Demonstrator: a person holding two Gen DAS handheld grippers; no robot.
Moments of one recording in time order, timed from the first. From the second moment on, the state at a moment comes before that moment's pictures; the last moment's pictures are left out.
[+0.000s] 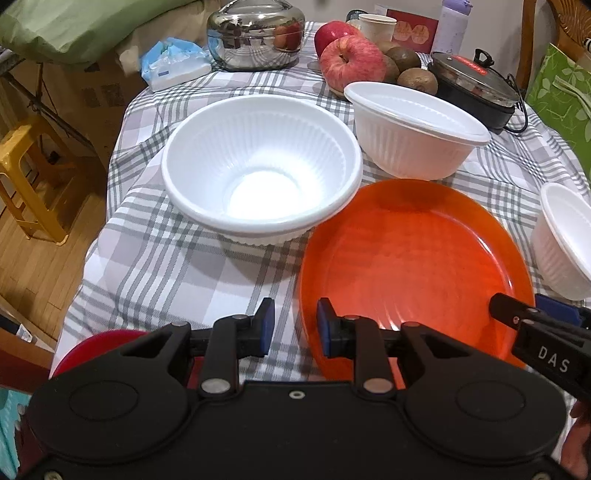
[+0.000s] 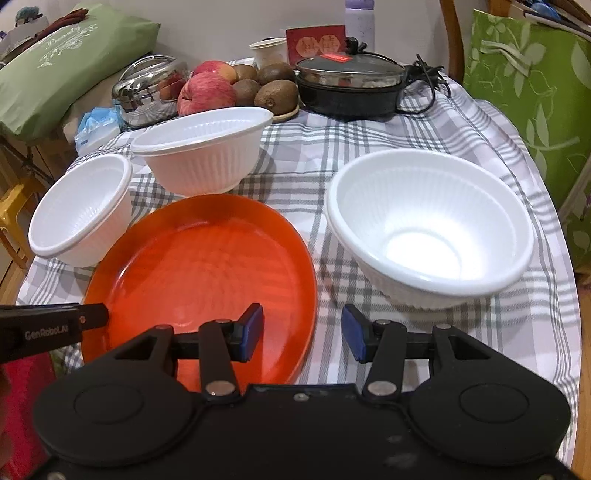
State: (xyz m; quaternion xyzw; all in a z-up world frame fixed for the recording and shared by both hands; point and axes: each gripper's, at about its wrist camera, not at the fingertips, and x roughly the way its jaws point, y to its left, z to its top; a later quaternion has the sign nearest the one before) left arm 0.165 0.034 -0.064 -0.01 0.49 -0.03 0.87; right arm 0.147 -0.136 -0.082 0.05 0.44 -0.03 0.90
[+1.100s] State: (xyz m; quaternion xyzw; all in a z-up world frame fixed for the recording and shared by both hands) left arm 0.170 0.034 -0.066 -0.01 0.47 -0.07 0.88; right arm 0.142 -0.137 -0.079 0.04 0.41 0.01 0.91
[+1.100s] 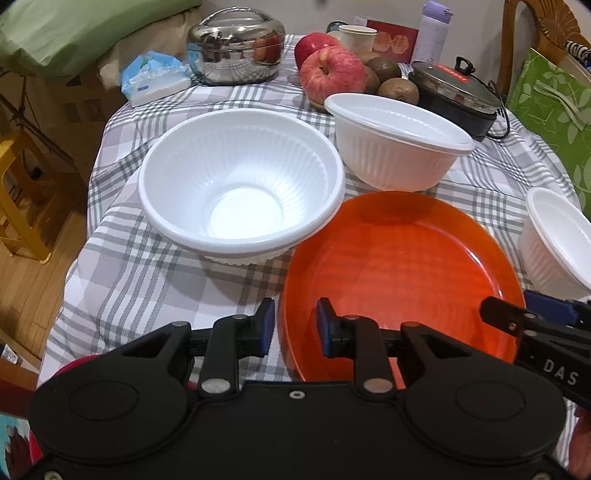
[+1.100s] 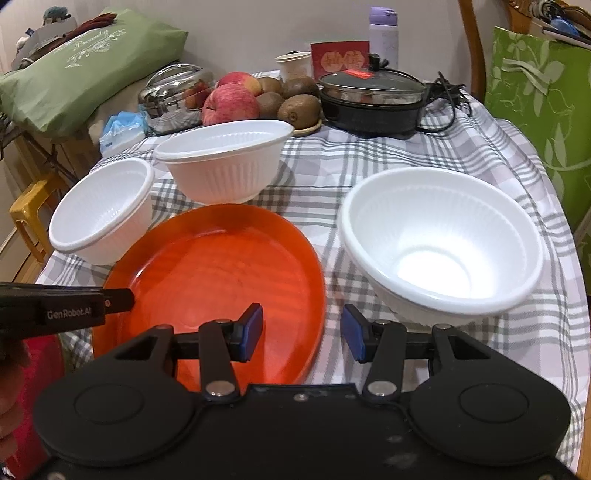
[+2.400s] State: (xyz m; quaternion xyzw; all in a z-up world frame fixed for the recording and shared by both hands) left arm 0.121 0.027 -0.064 -0.01 0.49 -0.10 0.87; right arm 0.087 -0.145 -0.075 0.05 0.43 -0.02 0.90
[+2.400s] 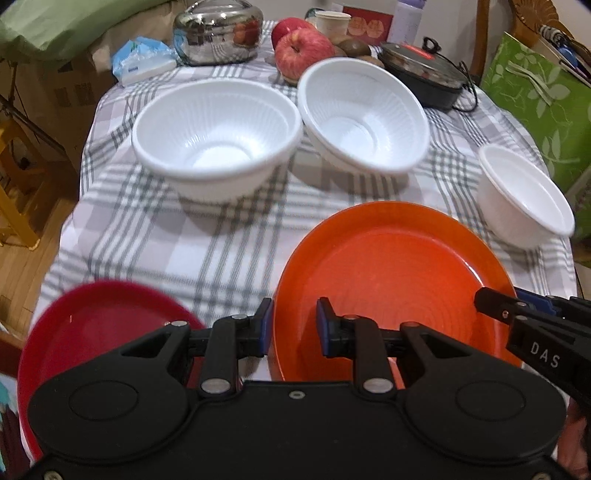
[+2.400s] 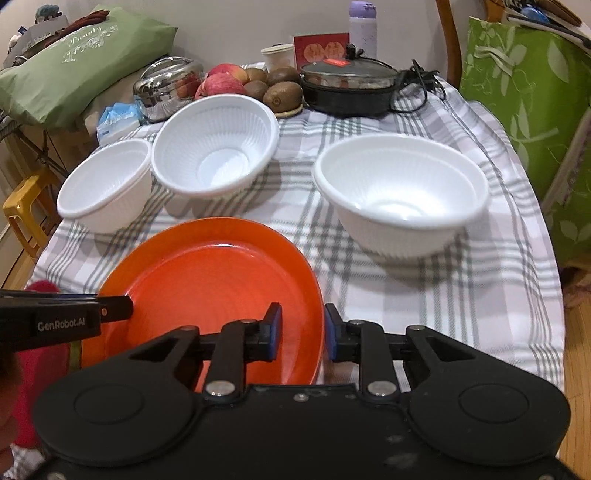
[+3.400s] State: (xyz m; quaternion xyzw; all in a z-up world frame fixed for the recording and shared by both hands) left arm 0.080 0.017 -0.066 -0.01 0.50 -0.11 0.86; right arm 0.035 -0.159 -0.084 0.07 0.43 -0.03 0.90
